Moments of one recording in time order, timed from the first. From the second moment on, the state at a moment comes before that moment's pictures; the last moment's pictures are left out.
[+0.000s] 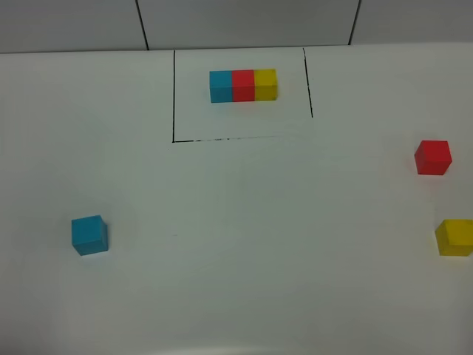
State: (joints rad) left arm -0.06 -0.01 -0.51 -0.16 1.05 0.05; right arm 0.01 -0.01 -0.49 -0.04 1.06 0.00
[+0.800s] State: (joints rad) left arm -0.06 -0.01 -0.51 -0.16 1.05 0.05; right arm 0.01 -0.01 -0.49 -0.04 1.06 0.00
